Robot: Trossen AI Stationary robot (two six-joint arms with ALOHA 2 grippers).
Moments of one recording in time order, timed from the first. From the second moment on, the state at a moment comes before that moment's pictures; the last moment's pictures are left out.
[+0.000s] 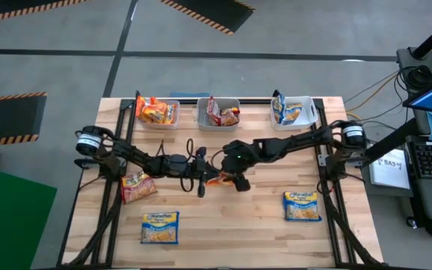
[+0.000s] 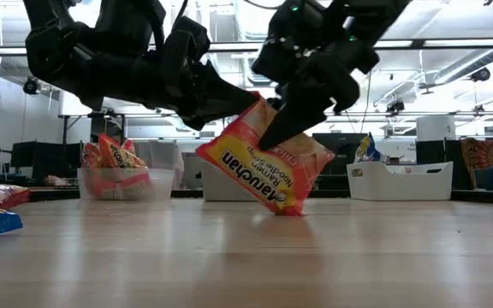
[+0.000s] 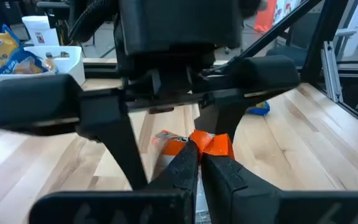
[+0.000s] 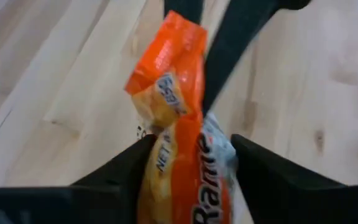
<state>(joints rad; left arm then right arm) -0.10 1.73 0.59 0.99 -0.10 -0.05 -0.03 1.76 1.07 -0.11 -0.27 -0.24</state>
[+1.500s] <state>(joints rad) -0.12 1.63 0.56 0.72 -0.11 -0.16 -0.04 1.72 1.03 0.04 -0.25 -0.26</state>
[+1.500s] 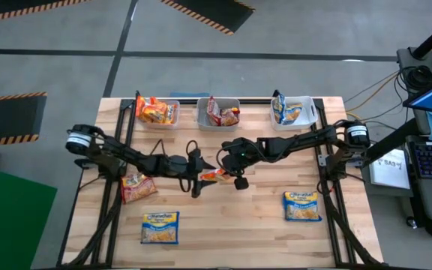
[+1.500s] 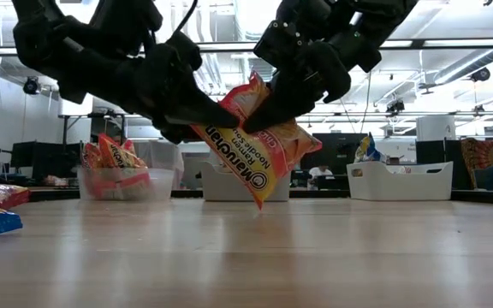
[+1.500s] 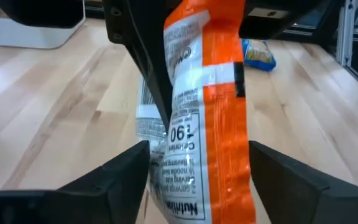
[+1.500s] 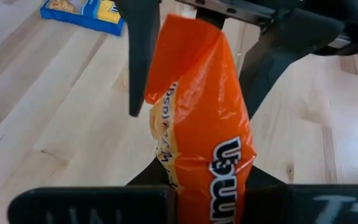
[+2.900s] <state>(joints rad) 0.35 0.89 0.65 -0.39 -0.63 -0.38 -0.13 1.38 1.01 -0.17 0.15 -0.12</state>
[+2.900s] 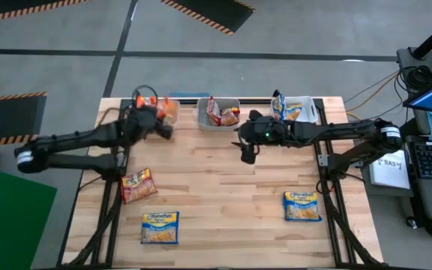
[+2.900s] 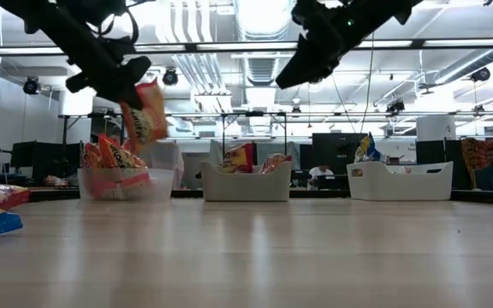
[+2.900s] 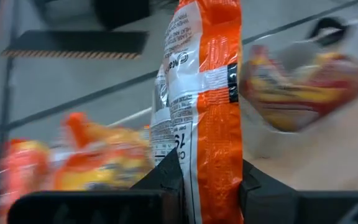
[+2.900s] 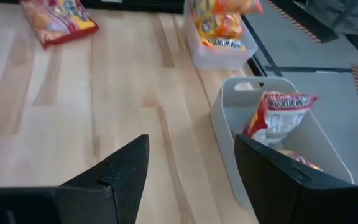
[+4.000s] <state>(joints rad) 0.69 1.25 0.82 -0.46 -0.39 -0.38 -0.16 1.40 0.99 -0.18 0.16 -0.12</state>
